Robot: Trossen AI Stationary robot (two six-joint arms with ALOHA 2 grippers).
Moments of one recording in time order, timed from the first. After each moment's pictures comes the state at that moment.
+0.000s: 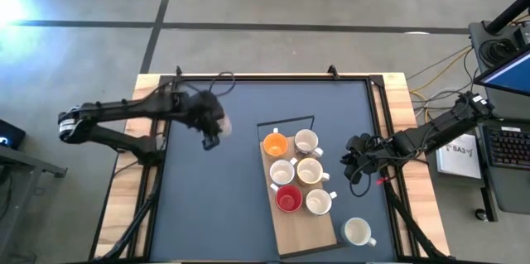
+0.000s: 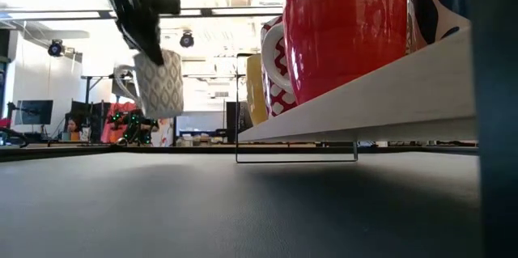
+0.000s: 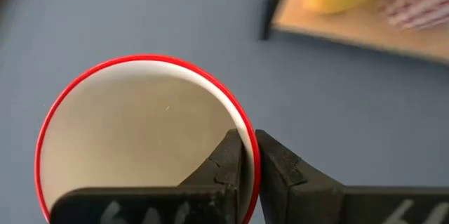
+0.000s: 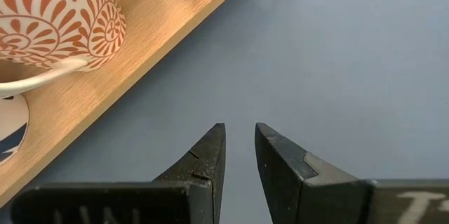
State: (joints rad) left arm 0.23 1.15 1.00 -0.87 0.02 -0.13; right arm 0.45 0.80 0.47 -0.72 0.34 0.96
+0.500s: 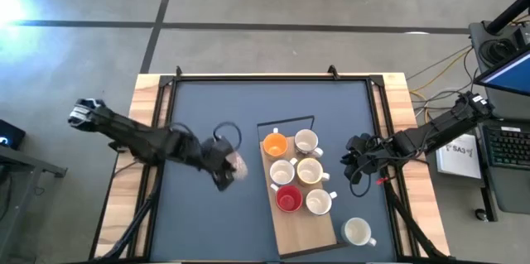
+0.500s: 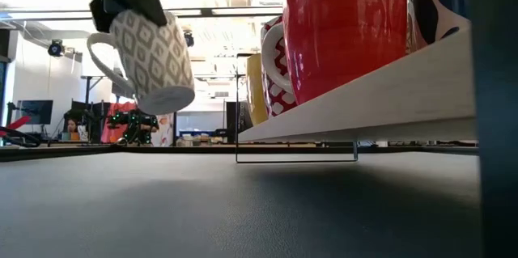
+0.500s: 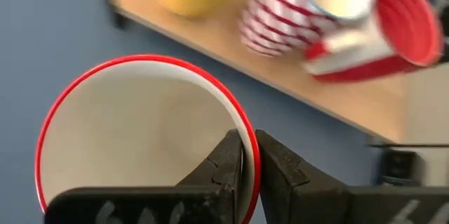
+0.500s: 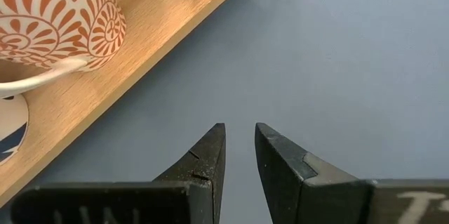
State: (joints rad) left arm -0.32 1.27 1.00 -0.62 -0.18 -0.88; right arm 0.45 0.80 0.47 -0.72 0.34 0.96
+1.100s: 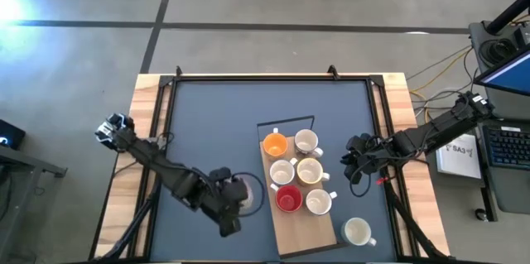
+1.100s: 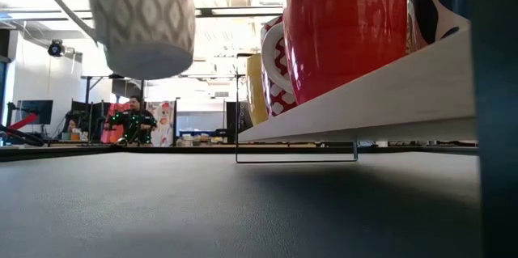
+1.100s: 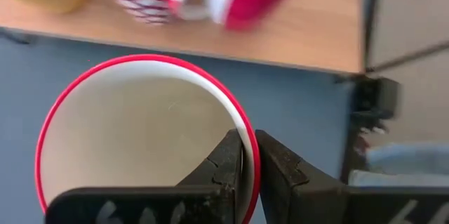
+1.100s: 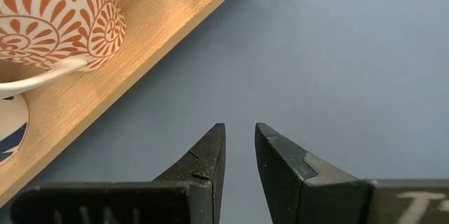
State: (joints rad) left arm -0.59 1.67 1.52 -0.91 -0.28 -0.83; right arm 0.45 0.80 0.47 -0.72 0.34 0.96
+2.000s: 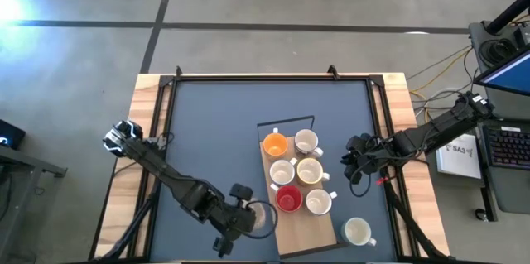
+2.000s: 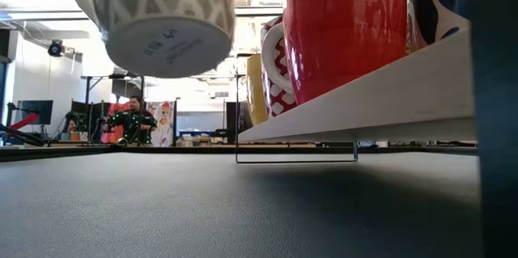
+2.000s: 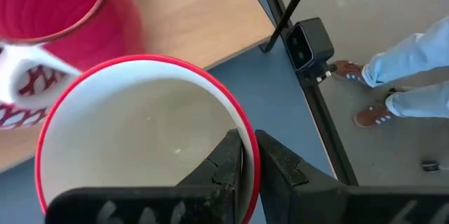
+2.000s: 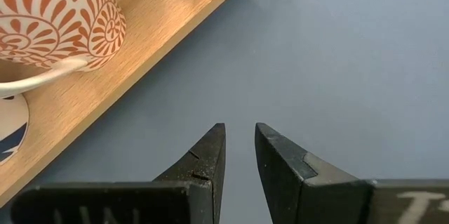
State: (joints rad) left arm -0.62 1.77 1.54 -0.74 -0.12 -0.29; right arm 0.45 0.80 0.47 -0.72 0.34 0.96
